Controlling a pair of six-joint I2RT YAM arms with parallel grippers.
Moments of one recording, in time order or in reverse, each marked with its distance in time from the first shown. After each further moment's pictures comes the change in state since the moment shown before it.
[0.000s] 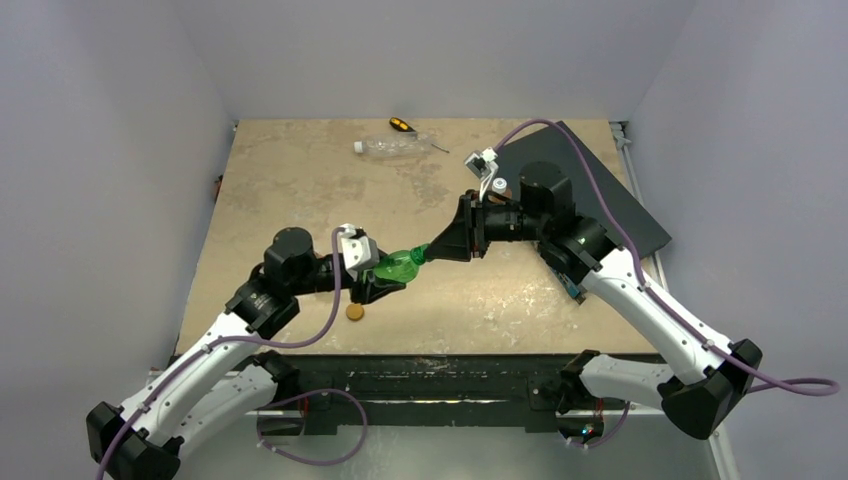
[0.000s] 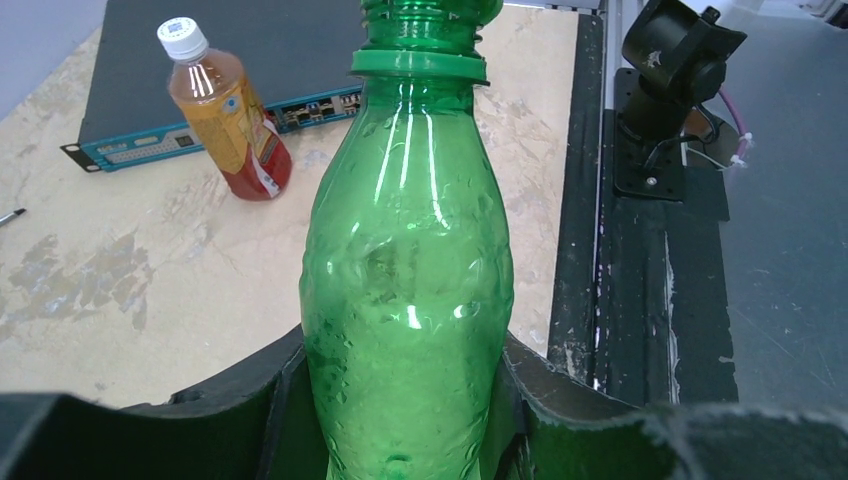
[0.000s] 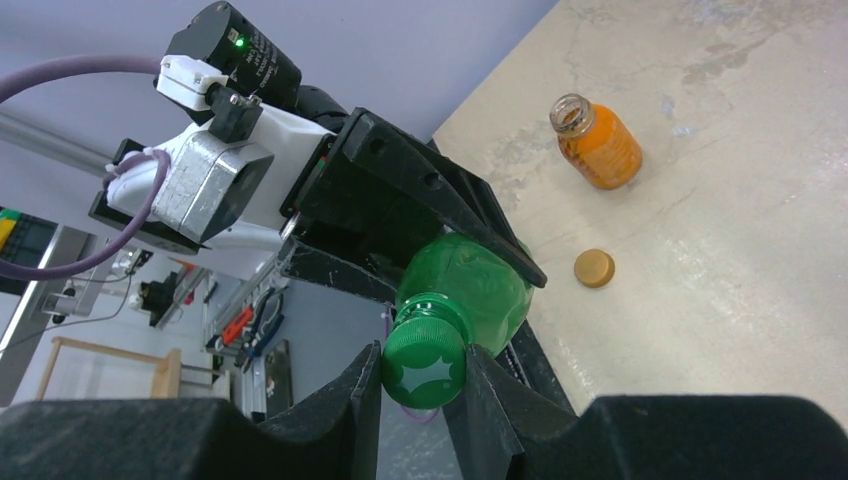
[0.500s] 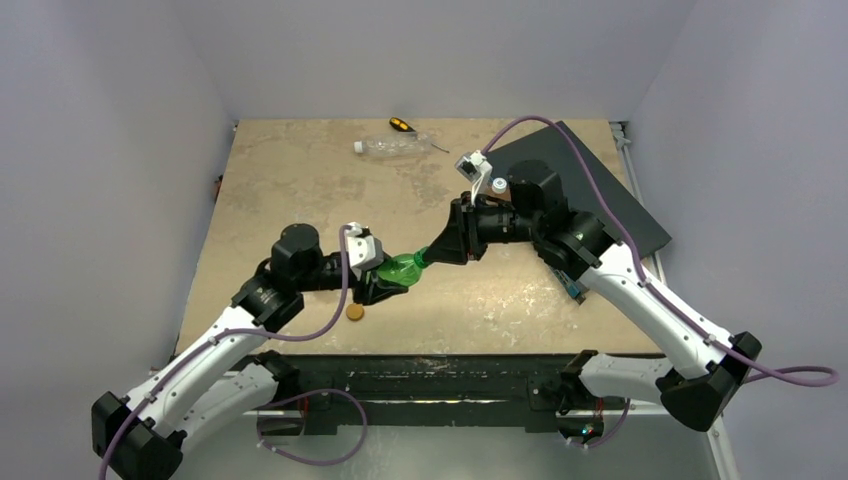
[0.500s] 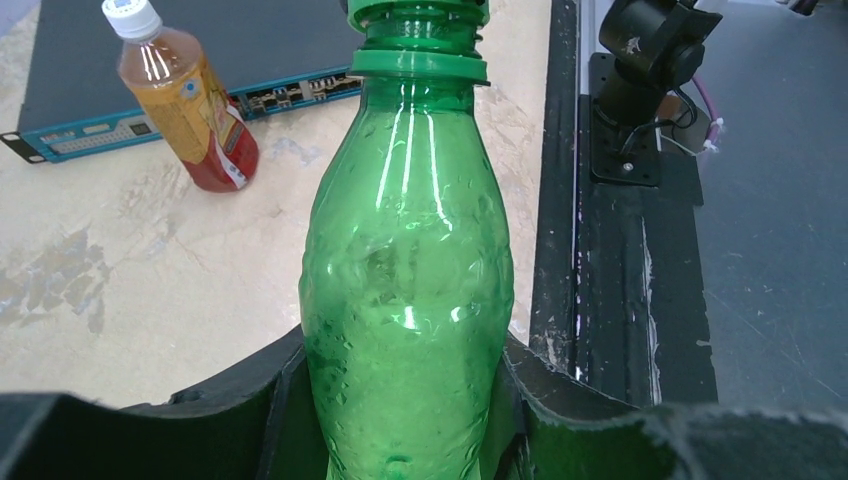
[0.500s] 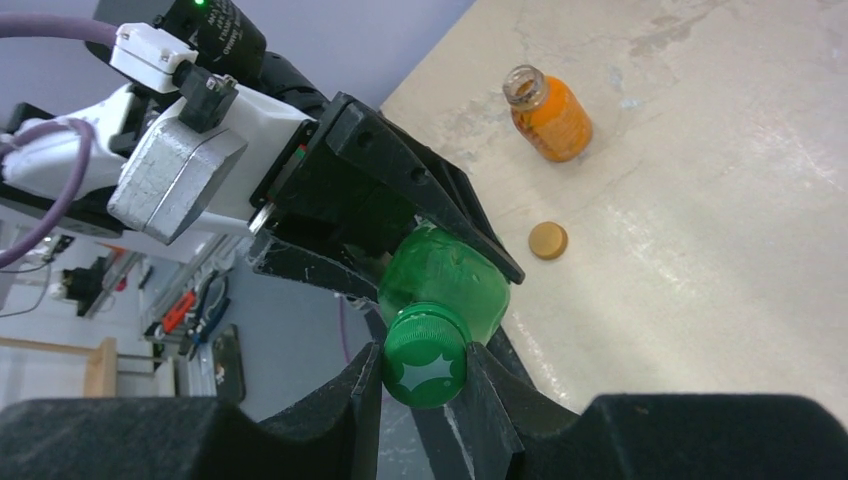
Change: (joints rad) left arm 0.001 0.048 0.000 0.006 0.059 0.000; right arm 0.062 0.030 0.080 -0.144 0.099 -0.097
